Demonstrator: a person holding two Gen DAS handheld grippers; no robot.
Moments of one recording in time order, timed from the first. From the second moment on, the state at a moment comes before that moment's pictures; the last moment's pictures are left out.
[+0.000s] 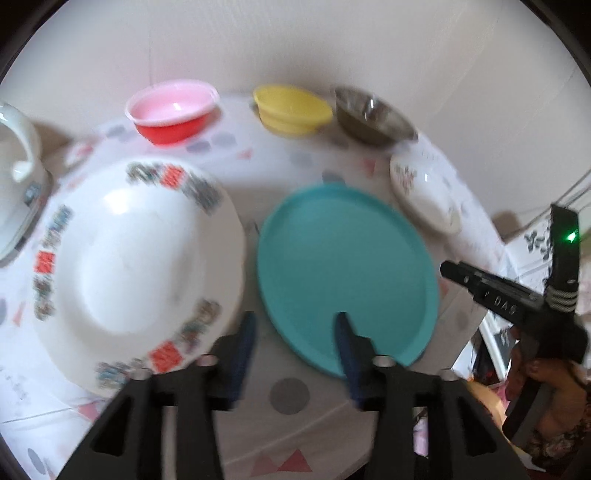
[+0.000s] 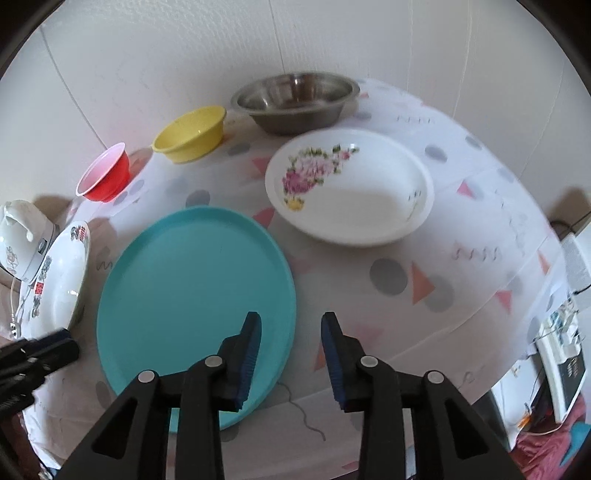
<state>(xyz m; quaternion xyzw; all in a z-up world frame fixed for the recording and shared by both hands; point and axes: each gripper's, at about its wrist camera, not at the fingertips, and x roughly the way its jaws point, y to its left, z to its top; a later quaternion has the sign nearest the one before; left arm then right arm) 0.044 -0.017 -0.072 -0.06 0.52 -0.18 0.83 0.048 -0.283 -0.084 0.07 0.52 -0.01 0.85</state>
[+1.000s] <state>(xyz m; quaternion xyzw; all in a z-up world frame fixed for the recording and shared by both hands) 0.034 0.156 -0.096 -0.25 0.55 0.09 0.80 0.139 -0.131 -0.067 0.06 0.51 0.24 0.82</state>
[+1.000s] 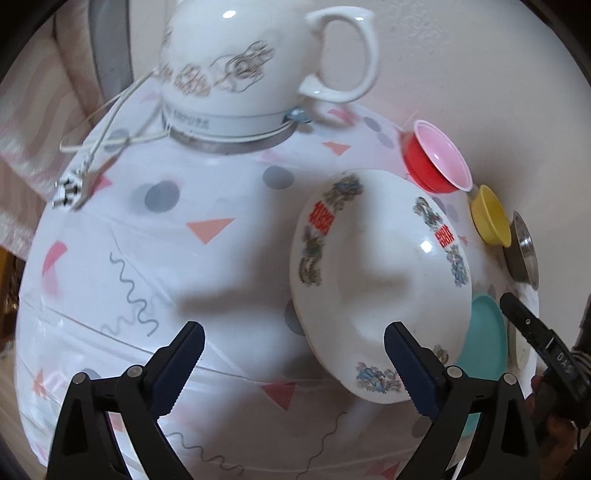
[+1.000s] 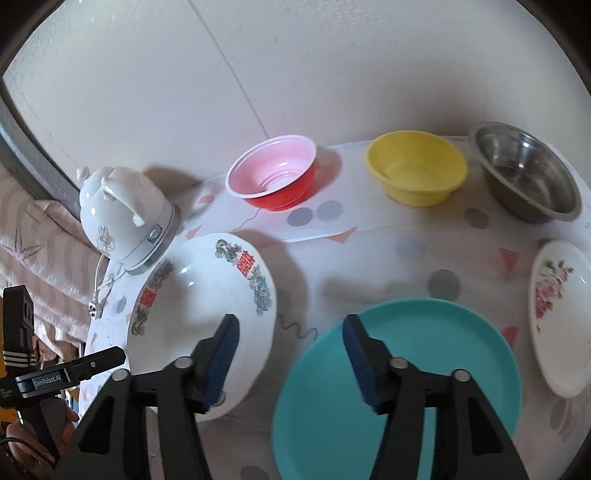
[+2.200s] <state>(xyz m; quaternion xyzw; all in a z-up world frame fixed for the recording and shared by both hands) 0.076 0.150 -0.125 -0.28 0.51 0.04 0.81 0.191 -0.096 -0.128 0.15 0.57 0.36 0.73</state>
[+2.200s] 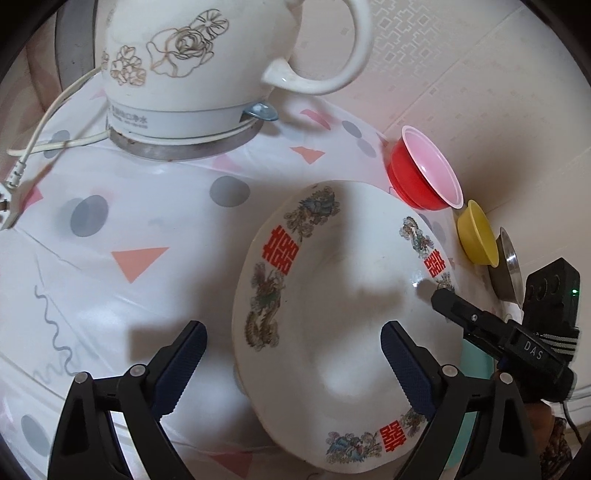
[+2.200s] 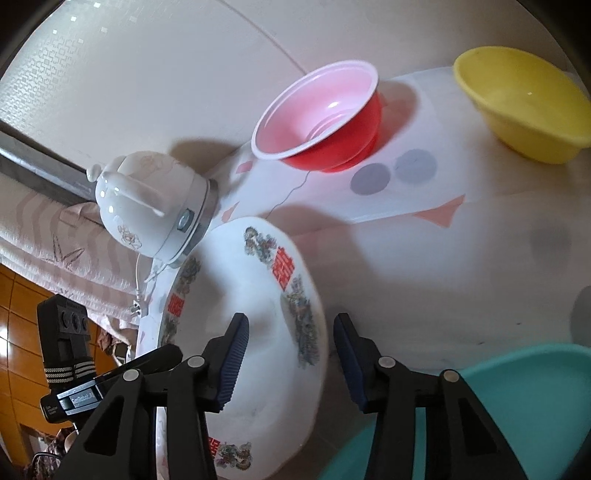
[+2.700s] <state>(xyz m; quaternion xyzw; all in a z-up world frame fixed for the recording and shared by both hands) 0.082 0.132 -0.123 -0.19 0.51 0.03 0.84 0.194 -0.088 -0.131 0.13 0.57 0.37 0.72</state>
